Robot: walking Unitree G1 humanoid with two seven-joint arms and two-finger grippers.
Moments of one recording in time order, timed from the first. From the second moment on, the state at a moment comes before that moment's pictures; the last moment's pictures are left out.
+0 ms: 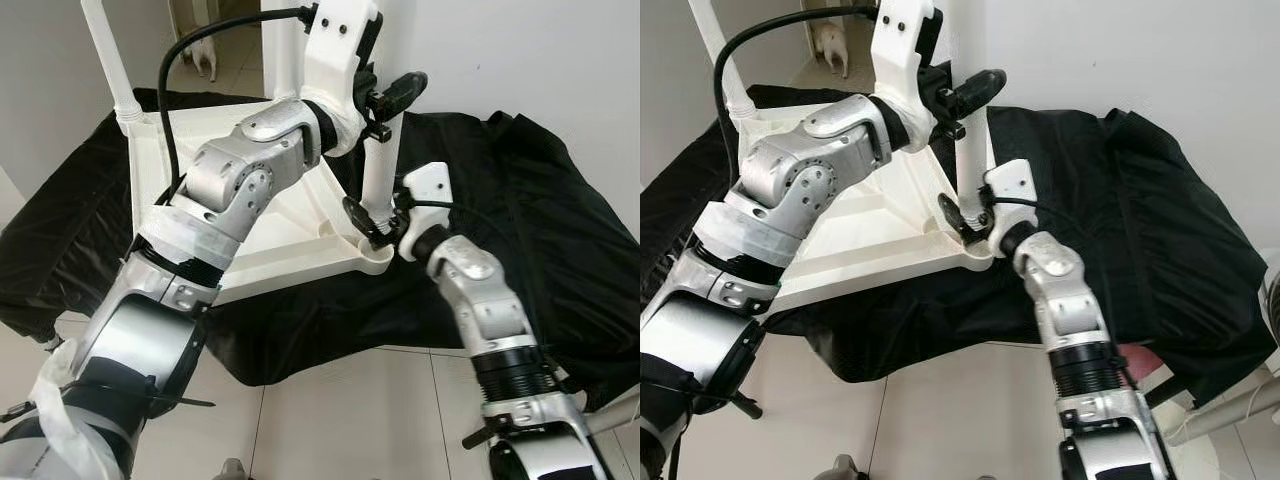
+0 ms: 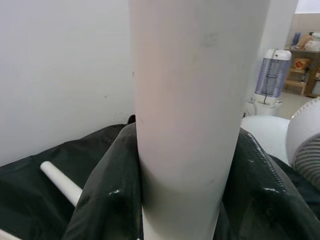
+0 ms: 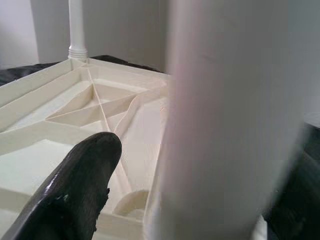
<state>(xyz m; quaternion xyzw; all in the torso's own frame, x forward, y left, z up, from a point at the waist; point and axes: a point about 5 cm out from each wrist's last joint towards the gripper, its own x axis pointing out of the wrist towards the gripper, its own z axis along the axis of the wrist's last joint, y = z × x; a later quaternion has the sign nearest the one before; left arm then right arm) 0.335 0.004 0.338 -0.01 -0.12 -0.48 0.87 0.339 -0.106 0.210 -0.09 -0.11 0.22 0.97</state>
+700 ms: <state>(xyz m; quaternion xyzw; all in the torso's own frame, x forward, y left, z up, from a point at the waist) 0.332 -0.012 0.339 0.00 -0.13 -0.46 0.88 0.346 -0.090 0.224 -0.04 -0.15 0.07 0.99</state>
